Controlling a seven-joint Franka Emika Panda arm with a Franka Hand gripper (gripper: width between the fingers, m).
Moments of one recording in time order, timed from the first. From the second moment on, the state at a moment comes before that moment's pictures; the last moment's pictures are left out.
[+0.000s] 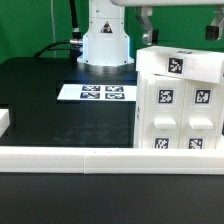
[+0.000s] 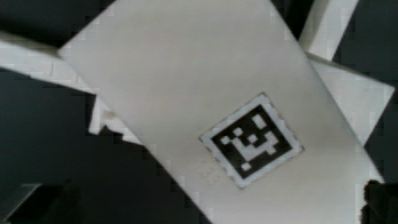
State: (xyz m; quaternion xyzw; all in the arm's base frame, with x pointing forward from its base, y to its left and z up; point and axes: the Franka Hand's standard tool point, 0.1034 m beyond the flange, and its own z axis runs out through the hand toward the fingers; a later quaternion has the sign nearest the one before) arm 0.628 0.084 0.179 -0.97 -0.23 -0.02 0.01
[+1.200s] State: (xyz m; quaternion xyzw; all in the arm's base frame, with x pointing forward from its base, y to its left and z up) arm 0.624 0.084 0.158 -0.96 -0.28 0.00 0.00
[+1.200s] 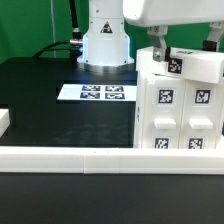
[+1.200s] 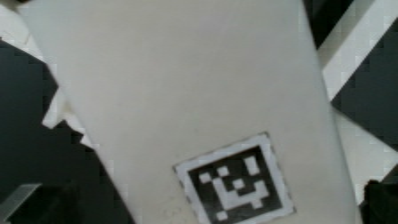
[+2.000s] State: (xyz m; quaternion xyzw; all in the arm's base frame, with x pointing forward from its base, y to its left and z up) arm 0.624 0.080 0.157 -0.97 -0.25 0.00 -0.01
